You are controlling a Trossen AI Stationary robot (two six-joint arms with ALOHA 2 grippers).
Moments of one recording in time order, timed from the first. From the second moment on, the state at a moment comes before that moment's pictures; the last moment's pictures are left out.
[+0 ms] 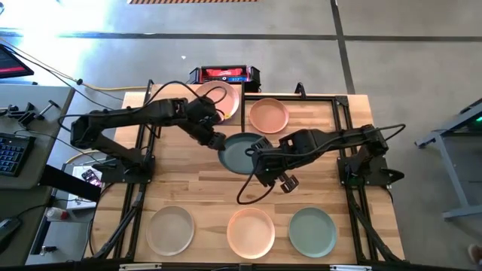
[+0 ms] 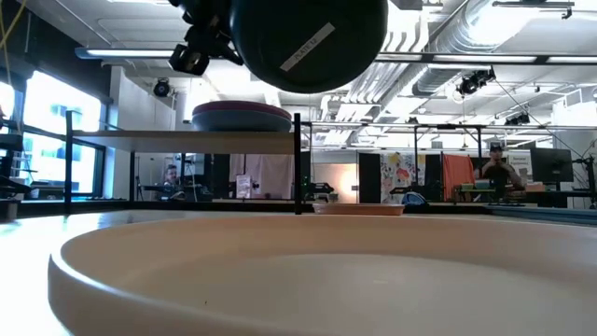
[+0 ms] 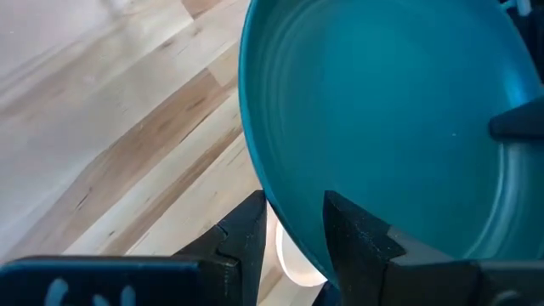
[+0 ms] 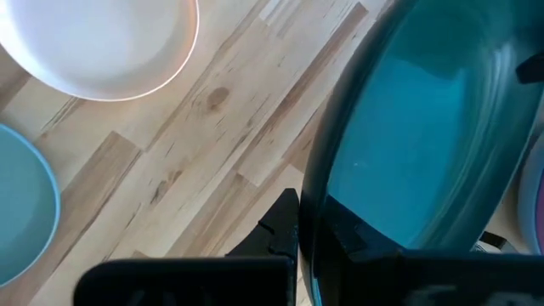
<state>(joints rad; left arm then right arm) 0.23 1.39 1.27 -0.80 0.36 -0.83 0.24 1.82 2.02 -1.39 0.15 -0.50</state>
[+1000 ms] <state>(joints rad) 0.23 1.39 1.28 -0.79 0.24 -0.68 0.24 1.82 2.02 -1.36 0.23 -0.50</state>
